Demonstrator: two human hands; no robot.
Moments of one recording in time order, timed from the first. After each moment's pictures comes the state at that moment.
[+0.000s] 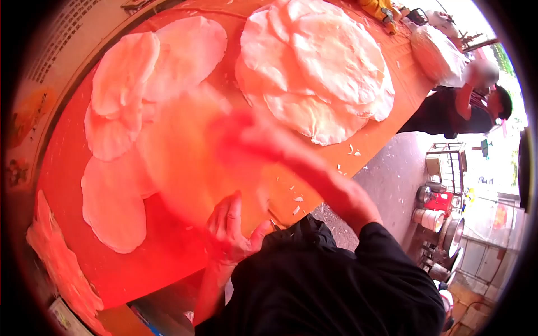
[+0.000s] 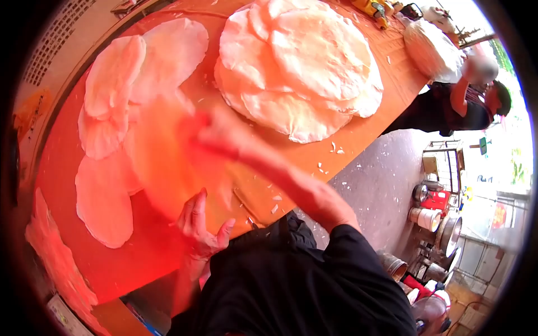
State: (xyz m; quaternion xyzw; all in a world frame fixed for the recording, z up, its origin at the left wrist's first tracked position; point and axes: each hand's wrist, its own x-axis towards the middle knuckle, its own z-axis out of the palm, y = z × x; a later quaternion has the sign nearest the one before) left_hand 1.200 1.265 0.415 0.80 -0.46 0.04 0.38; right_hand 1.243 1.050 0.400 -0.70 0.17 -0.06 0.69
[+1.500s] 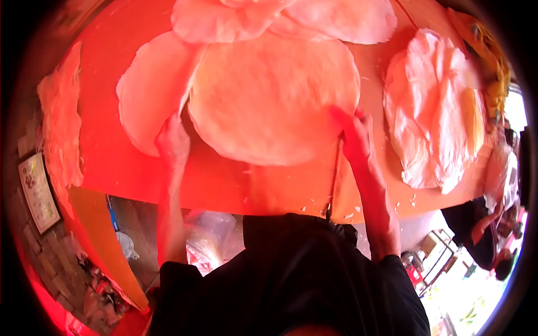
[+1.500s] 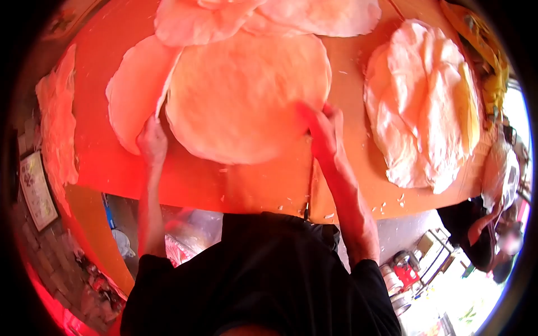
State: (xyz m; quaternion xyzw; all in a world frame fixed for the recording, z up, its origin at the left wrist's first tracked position) left_hand 1.362 1.524 0.287 0.97 -0.11 0.16 0.15; right_hand 1.289 1.118 0.345 -0.59 0.28 0.05 0.76
